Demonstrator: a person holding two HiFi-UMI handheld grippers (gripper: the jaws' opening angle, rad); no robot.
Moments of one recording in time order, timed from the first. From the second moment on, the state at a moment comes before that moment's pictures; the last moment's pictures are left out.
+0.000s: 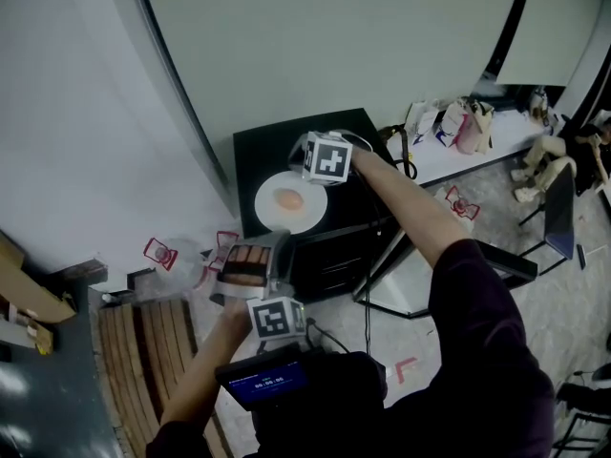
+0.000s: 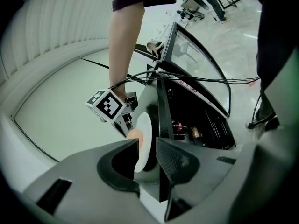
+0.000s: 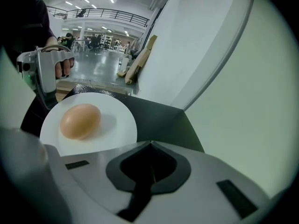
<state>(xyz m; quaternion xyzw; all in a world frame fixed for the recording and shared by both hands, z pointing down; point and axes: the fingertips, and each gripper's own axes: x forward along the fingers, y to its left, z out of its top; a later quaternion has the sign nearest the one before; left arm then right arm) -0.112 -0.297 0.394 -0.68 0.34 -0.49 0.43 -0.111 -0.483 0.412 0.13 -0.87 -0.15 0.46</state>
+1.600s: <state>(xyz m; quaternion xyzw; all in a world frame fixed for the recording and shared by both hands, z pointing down) -0.112 -0.252 0.374 -0.59 0.34 -0.48 0.55 -0.010 -0.342 0.309 0.44 -0.87 -0.13 0.17</state>
